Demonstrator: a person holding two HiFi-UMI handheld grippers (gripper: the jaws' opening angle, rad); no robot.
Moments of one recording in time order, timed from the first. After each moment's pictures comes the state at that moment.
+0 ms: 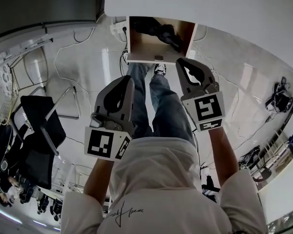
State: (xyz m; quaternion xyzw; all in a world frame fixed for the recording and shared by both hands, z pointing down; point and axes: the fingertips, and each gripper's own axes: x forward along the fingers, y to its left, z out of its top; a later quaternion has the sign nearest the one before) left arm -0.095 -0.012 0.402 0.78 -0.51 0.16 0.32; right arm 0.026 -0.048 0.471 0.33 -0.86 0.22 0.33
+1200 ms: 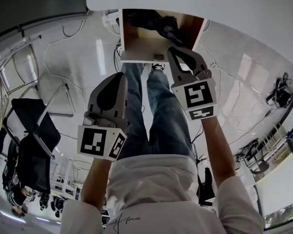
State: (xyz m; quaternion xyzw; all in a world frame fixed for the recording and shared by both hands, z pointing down) left arm -0.115 -0.013 0.505 0.75 -0.52 0.18 0.38; right arm 0.000 -0.062 0.584 0.32 -0.84 0.24 0.36
